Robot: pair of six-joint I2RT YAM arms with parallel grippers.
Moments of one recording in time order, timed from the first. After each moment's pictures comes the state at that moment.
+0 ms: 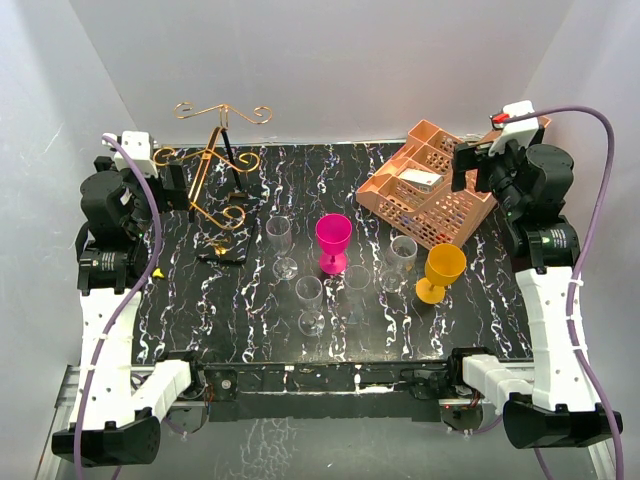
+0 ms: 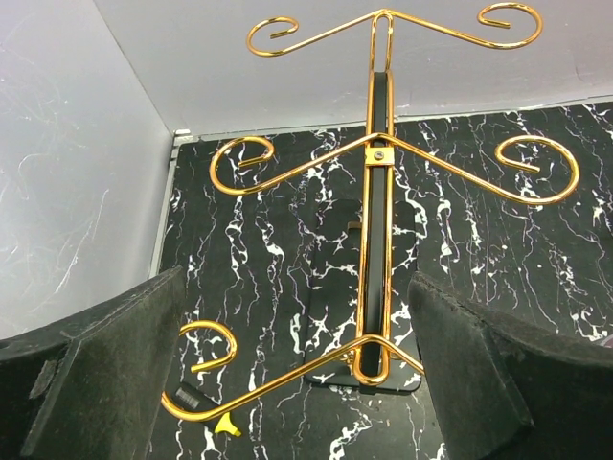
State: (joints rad) left arm 0.04 0.92 1.22 -0.47 0.04 0.12; right arm 0.01 1.00 1.34 -0.47 -0.08 -0.19
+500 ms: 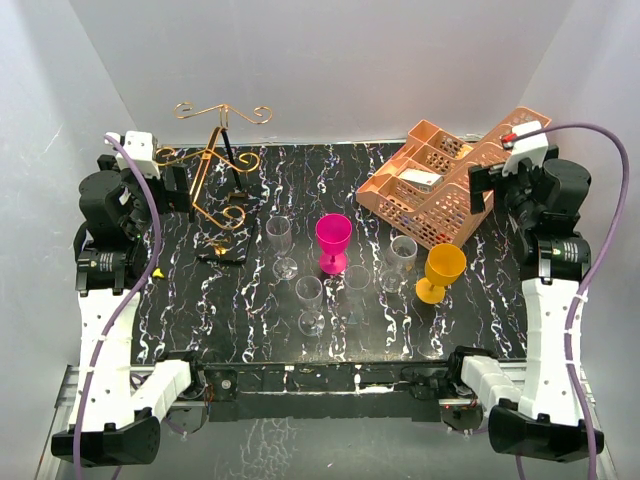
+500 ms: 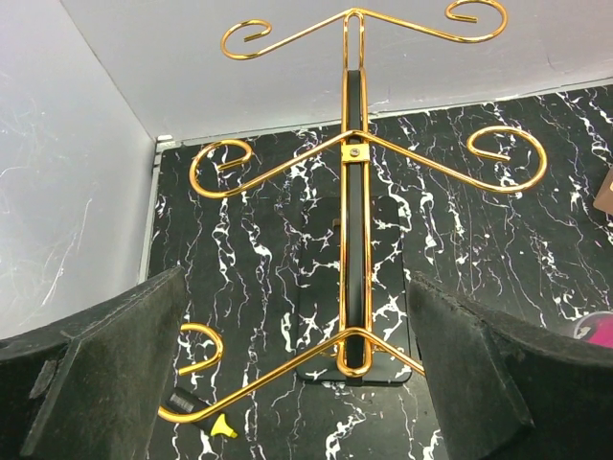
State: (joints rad) left arm 0.04 0.92 1.24 -0.50 0.09 0.13; right arm -0.14 0.96 1.32 -0.60 -0.16 -0.32
